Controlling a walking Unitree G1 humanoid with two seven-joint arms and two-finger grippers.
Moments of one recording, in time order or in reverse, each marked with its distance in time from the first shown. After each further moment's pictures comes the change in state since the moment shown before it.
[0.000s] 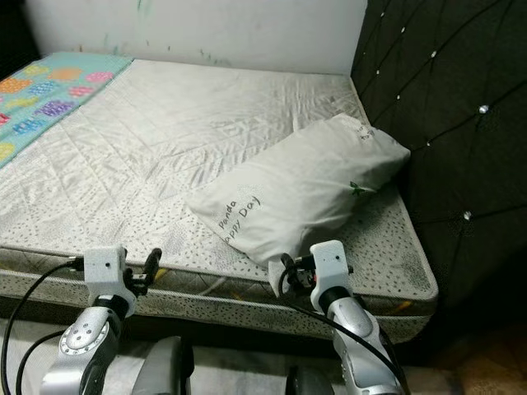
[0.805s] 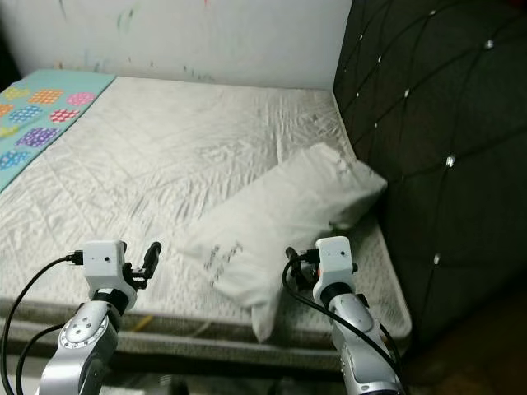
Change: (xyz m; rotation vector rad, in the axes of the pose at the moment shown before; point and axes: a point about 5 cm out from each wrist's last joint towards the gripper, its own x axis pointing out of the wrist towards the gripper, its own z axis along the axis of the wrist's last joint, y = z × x) left arm 0.002 0.000 0.003 -0.001 -0.014 -0.007; right arm 0.000 -0.003 0.003 0.053 0.003 -0.058
